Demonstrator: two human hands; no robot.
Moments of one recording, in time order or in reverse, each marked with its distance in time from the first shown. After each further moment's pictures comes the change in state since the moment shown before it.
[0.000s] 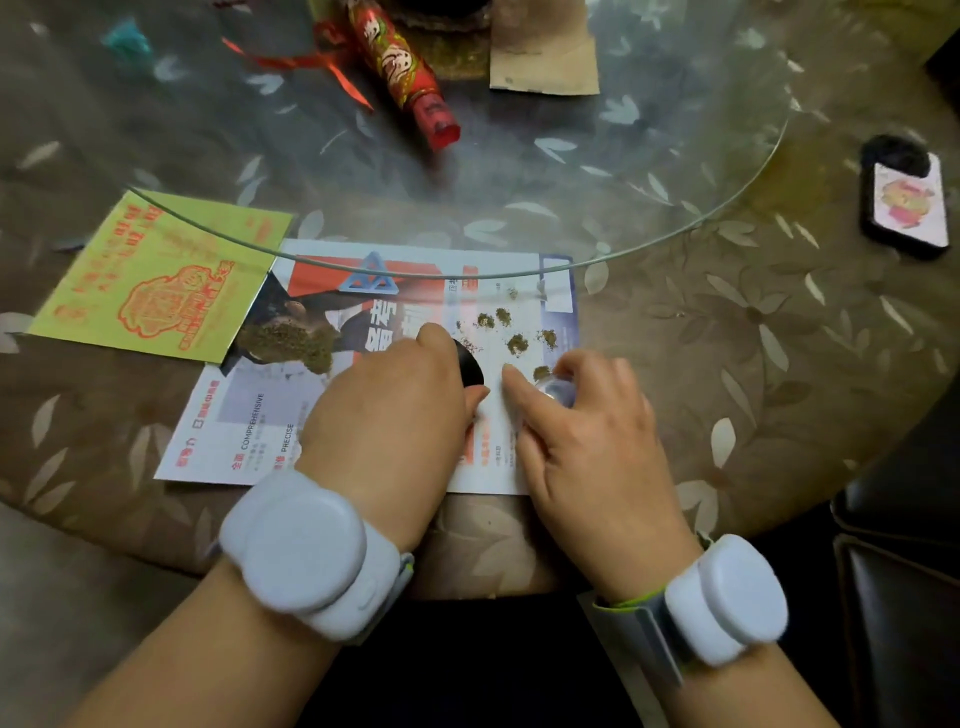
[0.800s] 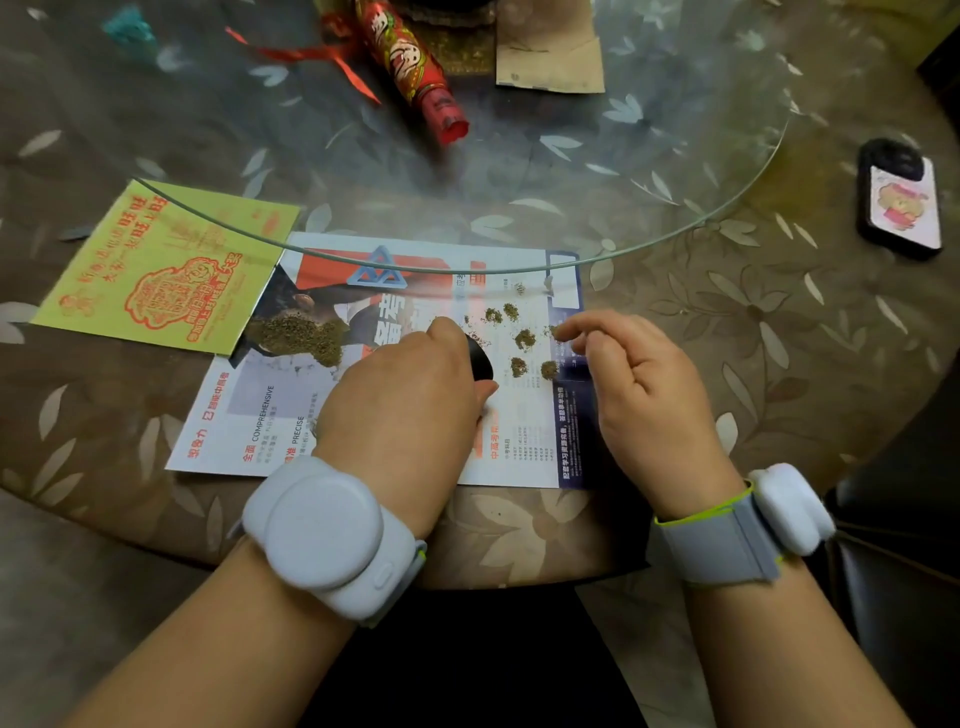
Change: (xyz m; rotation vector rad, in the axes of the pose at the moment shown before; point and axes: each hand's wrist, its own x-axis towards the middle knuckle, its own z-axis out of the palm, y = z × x) left_hand 0.001 -0.003 0.001 -0.037 -0.043 -0.019; right_hand 0.030 0.018 -0.012 0.672 0.131 0.189
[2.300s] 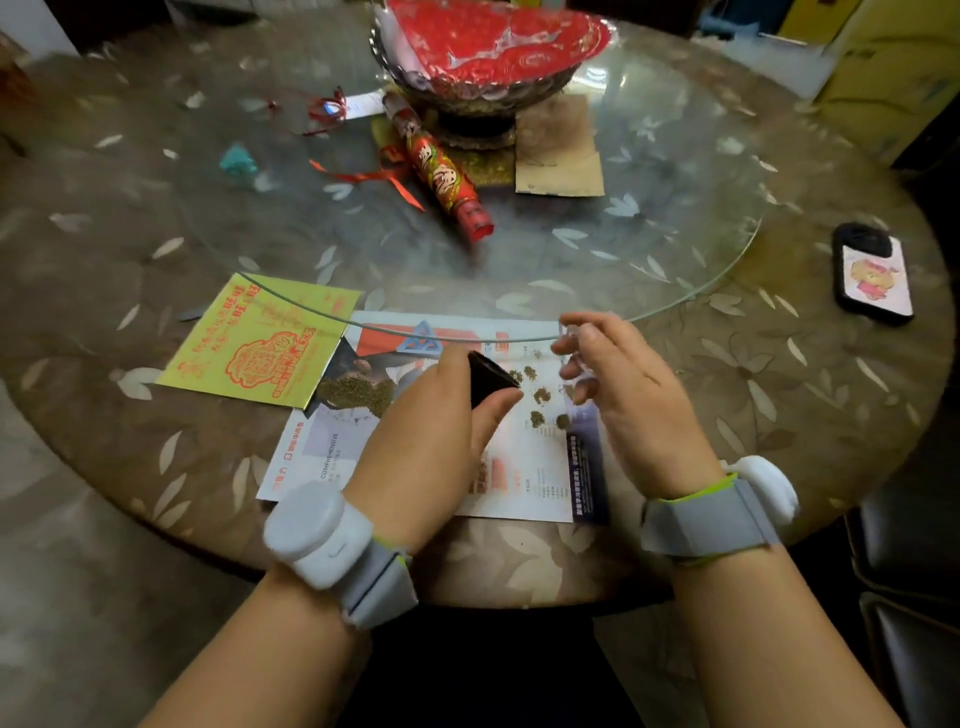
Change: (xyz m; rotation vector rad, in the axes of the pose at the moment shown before) left_hand -0.011 -0.014 -0.027 -0.530 0.157 0.092; right_hand 0.016 -0.047 -0.010 0.530 -0.133 0.222
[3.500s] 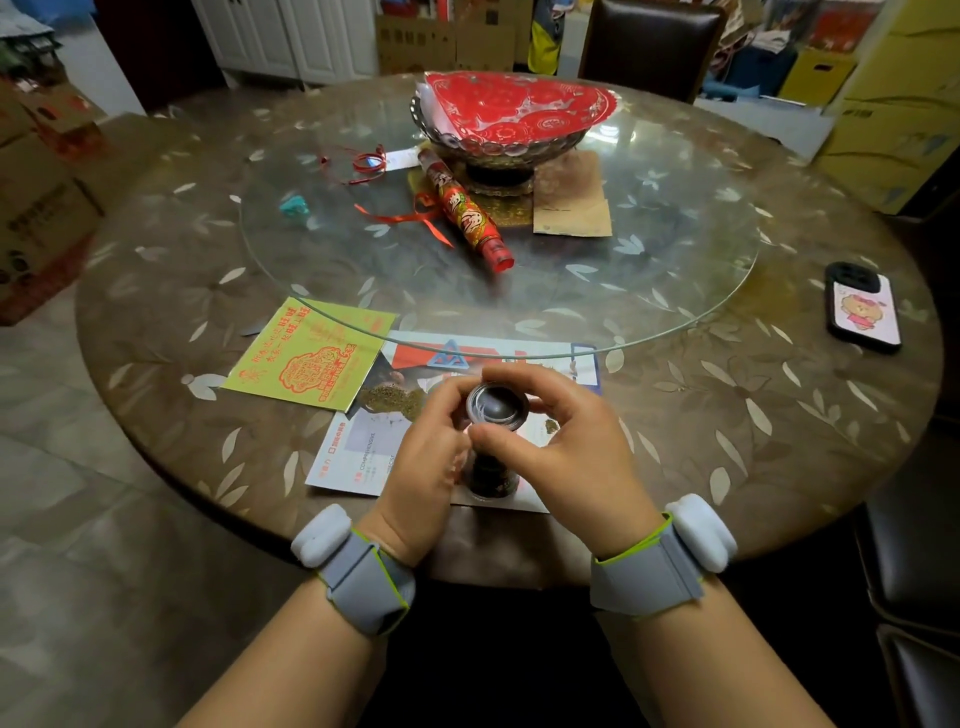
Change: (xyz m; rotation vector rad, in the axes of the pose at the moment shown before) left_hand -0.036 -0.010 -0.001 -0.978 0.066 0.015; right_hand -0.050 -0.008 0.047 -0.242 -0.092 -0.385
